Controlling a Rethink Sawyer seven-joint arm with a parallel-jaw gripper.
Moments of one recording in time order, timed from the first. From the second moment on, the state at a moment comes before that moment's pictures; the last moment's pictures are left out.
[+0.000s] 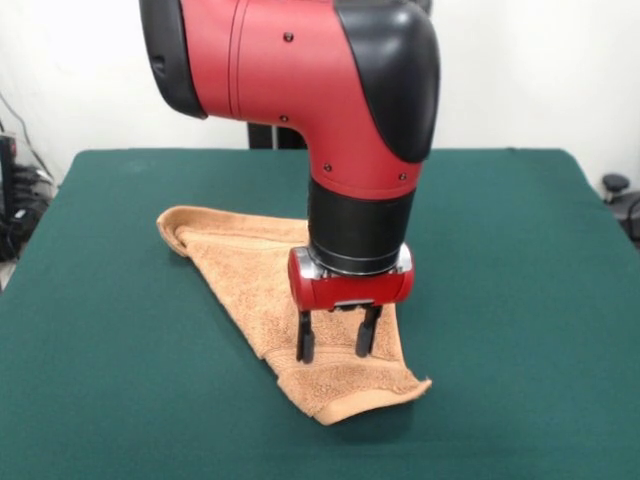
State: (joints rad) arm -0.17 -0.34 0.00 1.21 -0.11 0.61 1.44
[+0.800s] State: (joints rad) arm -0.17 -0.36 0.00 1.21 -0.11 0.61 1.44
